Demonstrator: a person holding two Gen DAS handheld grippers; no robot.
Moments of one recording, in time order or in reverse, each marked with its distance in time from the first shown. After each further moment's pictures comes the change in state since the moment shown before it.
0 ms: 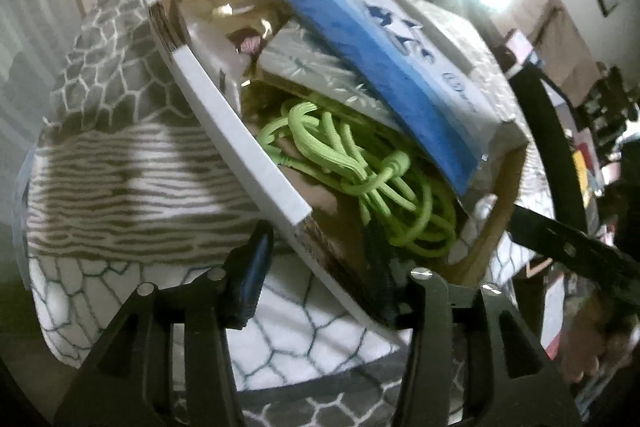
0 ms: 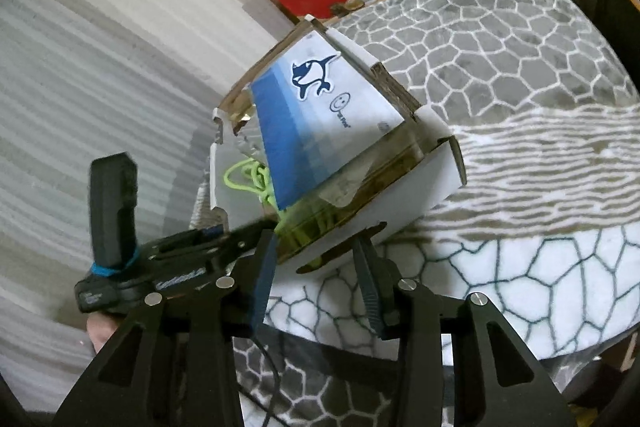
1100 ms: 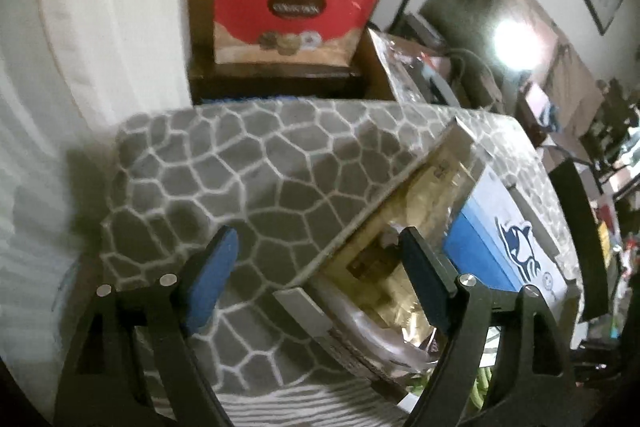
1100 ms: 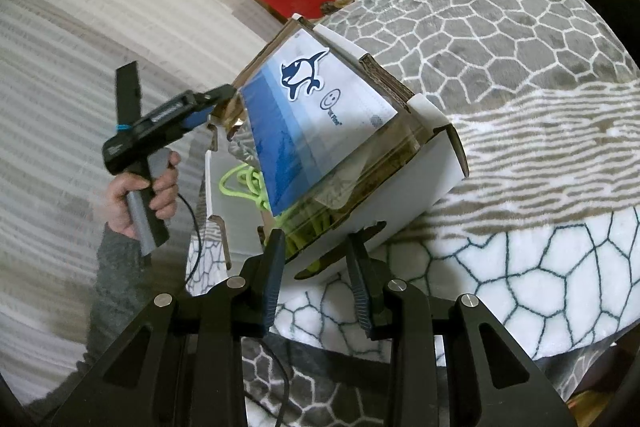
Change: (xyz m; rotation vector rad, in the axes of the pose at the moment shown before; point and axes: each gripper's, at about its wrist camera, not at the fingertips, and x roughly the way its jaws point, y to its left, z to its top) left arm 0.021 0.092 0.143 0.052 -0.162 -0.006; right arm -0.002 -0.009 0.001 0.050 -0.009 -0.001
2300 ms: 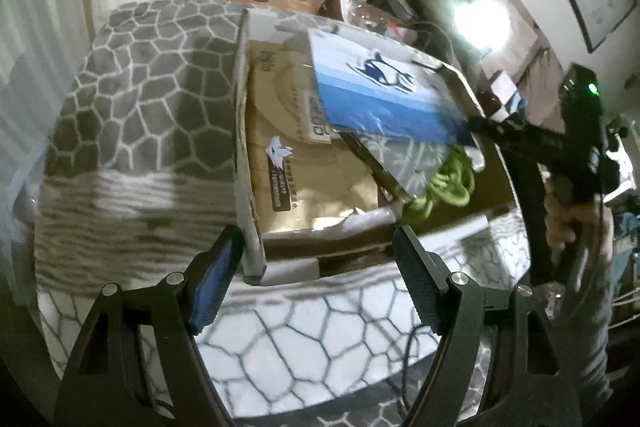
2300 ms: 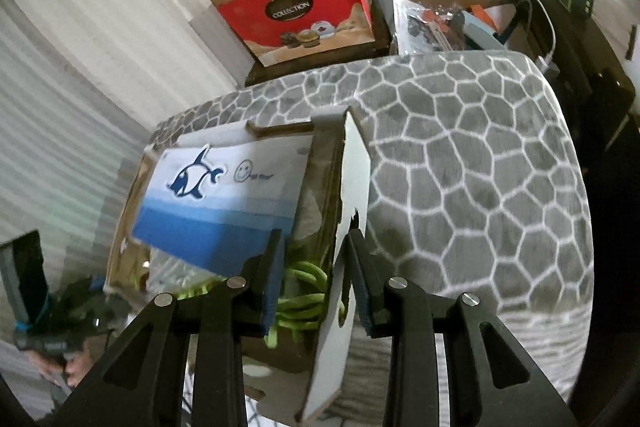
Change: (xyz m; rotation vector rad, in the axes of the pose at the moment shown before) left arm -0.048 -0.068 -0.111 -0.121 0.067 -0.094; right arm 0.017 -0.044 0.133 -0.185 -0.006 -0.229
